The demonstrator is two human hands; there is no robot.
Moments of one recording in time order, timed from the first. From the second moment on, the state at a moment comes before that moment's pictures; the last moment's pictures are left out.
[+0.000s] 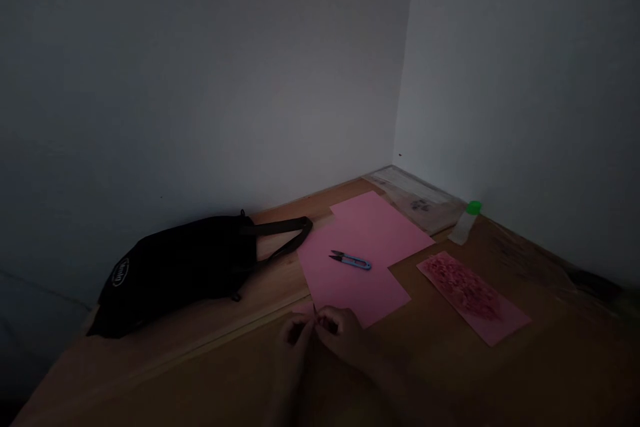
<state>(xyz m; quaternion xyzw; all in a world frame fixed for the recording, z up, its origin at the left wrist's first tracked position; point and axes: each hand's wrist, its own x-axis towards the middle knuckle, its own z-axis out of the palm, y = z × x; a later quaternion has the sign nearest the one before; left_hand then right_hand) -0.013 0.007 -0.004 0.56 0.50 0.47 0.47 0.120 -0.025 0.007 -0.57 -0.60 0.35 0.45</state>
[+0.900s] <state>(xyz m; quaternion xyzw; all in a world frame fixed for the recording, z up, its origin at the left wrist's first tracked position) -0.010 0.004 0.006 0.59 0.49 0.41 0.49 0.121 -0.024 0.006 -0.57 -0.59 0.35 0.46</state>
